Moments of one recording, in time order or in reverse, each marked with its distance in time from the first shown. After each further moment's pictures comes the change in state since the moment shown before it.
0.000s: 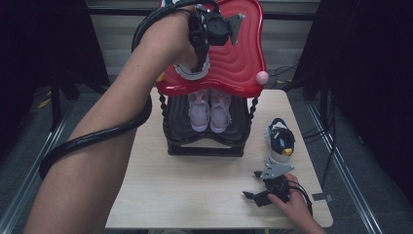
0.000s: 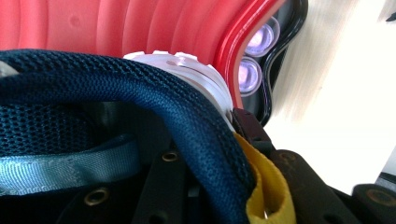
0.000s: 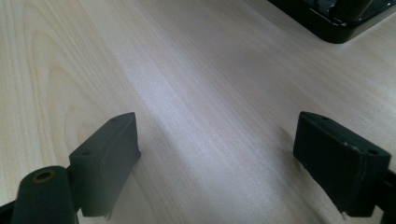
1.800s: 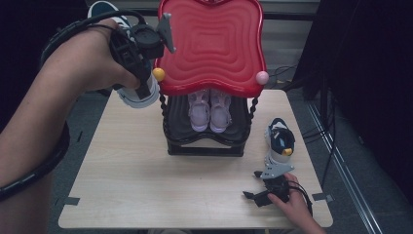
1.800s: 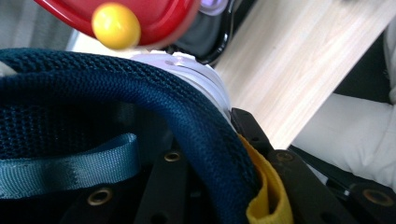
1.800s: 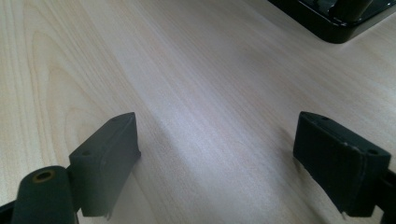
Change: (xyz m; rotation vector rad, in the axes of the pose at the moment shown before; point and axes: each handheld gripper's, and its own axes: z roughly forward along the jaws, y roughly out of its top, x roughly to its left) left arm -0.033 -0.104 -0.037 0.062 -0.143 -0.332; right arm 0.000 0.000 0.000 0.000 0.000 0.000
